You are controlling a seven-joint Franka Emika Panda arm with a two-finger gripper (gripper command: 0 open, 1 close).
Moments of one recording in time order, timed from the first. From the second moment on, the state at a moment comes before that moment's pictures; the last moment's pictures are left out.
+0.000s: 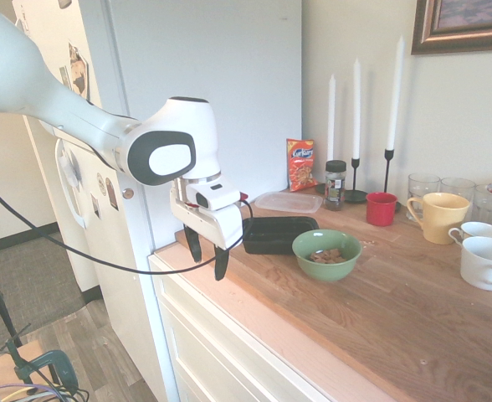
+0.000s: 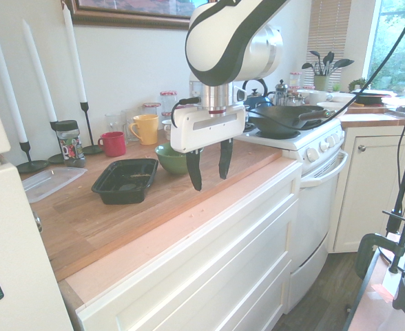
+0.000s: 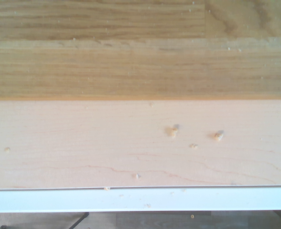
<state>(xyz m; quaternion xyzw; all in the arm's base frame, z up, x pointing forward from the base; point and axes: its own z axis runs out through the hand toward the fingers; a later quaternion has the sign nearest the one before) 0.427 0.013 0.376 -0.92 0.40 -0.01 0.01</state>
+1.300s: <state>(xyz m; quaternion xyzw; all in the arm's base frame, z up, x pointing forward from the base) 0.601 -0.183 0.402 -0.87 0.49 -0.04 0.04</state>
